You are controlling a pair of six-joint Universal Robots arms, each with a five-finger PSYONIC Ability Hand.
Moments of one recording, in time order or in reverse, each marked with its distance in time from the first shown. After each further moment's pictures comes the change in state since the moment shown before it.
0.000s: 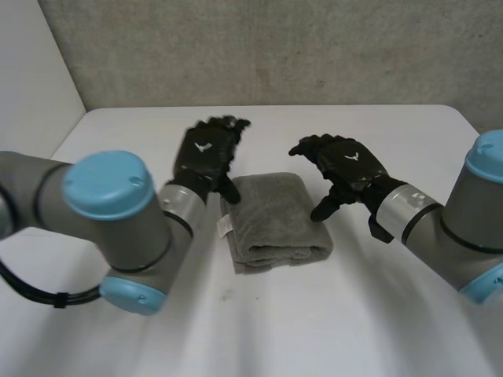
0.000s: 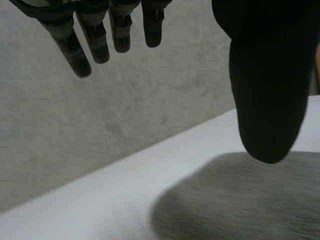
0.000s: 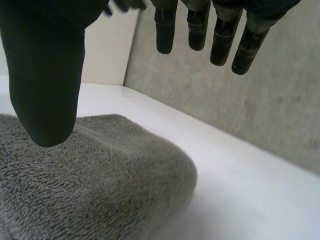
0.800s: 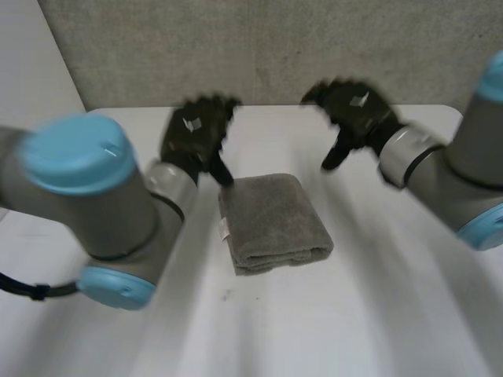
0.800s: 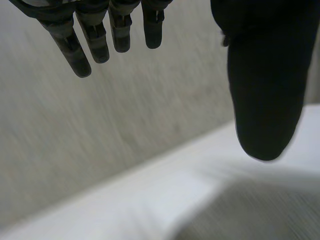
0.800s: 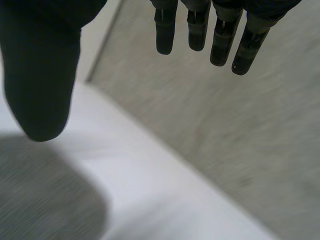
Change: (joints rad) left arm -0.014 0.130 0.051 -0.142 -0.066 0.035; right arm 0.039 -0.005 -0.331 0.228 0.164 -0.140; left_hand 0.014 -0.002 -0.003 0.001 0.000; right_hand 0.000 0.000 0.000 0.000 -0.014
